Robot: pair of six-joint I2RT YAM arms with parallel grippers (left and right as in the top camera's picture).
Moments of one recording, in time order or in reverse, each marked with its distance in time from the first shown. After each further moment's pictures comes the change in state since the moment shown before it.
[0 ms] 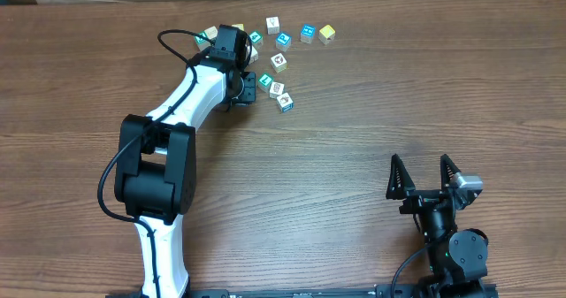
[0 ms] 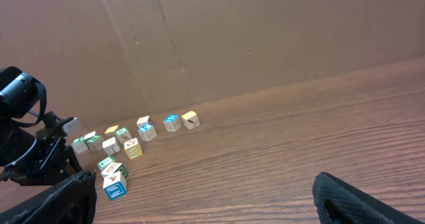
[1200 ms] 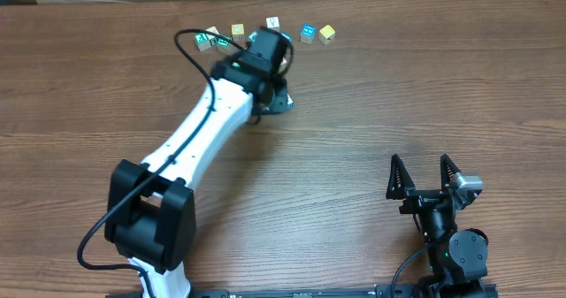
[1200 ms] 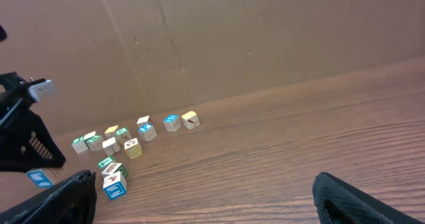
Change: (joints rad) left arm -0.227 -0.261 -0.021 -0.243 -0.073 -0.261; right arm 0.000 0.000 0.000 0.000 0.000 0.000
